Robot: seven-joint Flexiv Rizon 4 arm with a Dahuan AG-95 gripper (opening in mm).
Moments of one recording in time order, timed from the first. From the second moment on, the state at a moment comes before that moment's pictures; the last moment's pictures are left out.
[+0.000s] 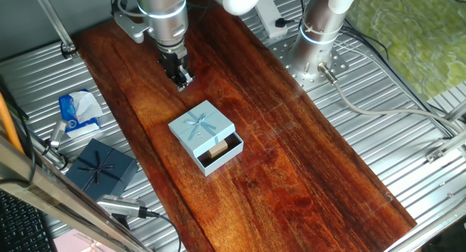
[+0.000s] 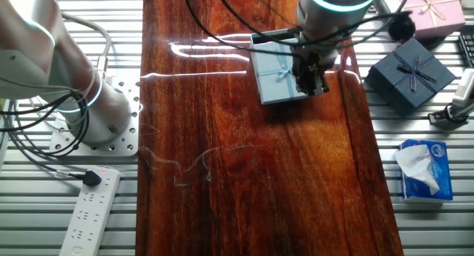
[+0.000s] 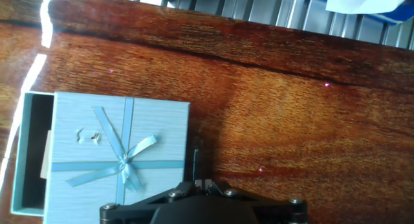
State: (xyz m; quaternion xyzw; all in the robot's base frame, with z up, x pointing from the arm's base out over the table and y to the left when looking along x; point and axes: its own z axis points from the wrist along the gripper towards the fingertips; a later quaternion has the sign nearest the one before) arm 0.501 -0.004 0.153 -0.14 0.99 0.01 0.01
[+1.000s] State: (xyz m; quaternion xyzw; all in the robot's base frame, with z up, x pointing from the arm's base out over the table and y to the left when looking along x) arm 0.519 -0.007 0.092 -0.15 0.99 0.06 0.00
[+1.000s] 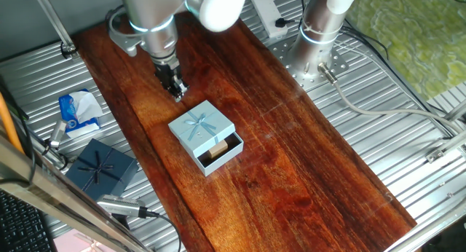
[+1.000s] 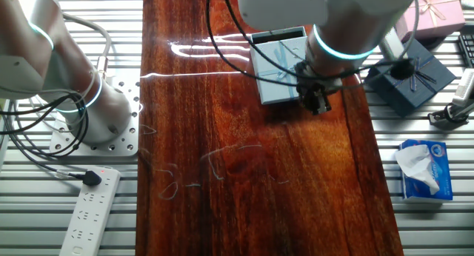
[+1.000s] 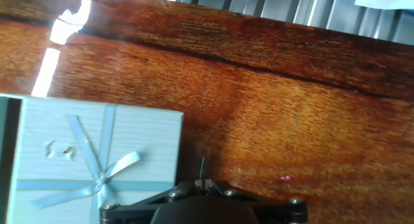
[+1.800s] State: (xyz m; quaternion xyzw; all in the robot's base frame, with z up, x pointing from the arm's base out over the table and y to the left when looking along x) arm 0.522 0.006 0.057 -0.16 0.98 0.08 0.00
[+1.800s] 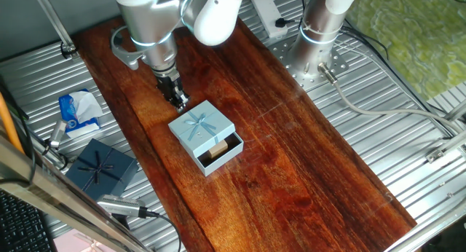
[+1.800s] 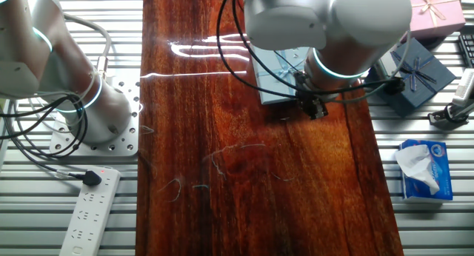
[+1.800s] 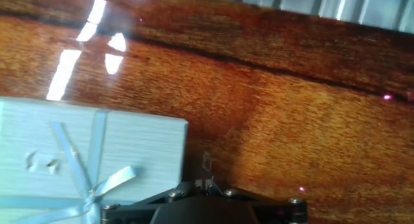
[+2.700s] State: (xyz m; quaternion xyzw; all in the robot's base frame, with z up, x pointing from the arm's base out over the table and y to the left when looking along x) arm 0.522 0.009 0.055 -0.15 0.98 0.10 0.00
